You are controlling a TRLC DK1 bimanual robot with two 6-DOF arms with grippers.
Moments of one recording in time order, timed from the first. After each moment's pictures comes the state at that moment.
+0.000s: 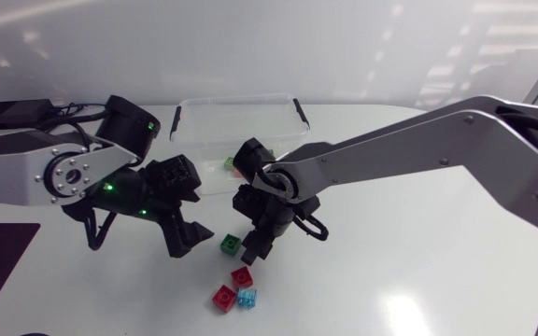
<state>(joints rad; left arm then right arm) -0.42 1.47 0.87 -0.45 0.24 0.68 0.76 2.06 1.30 -0.52 -0.05 -0.27</state>
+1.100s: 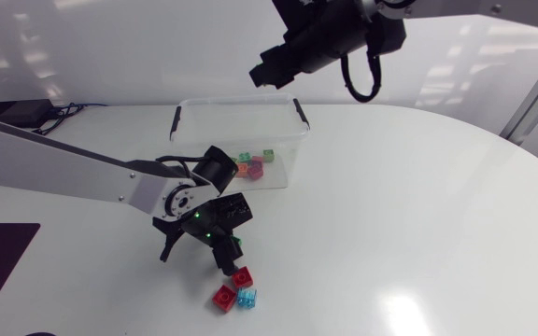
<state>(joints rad) -0.59 1.88 0.98 -0.33 0.10 0.54 0.56 1.80 1.76 -0.58 -0.04 -0.18</state>
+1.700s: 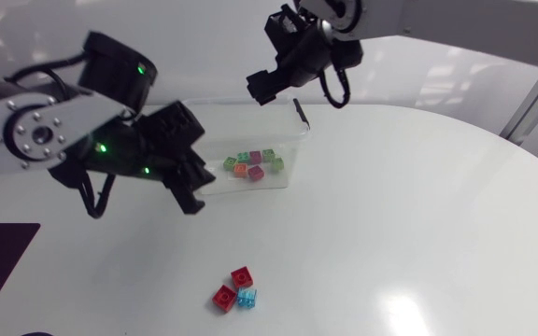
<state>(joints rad) -0.48 1.40 1.05 -0.47 0.09 0.53 0.52 2.00 1.90 -0.62 -0.01 -0.16</state>
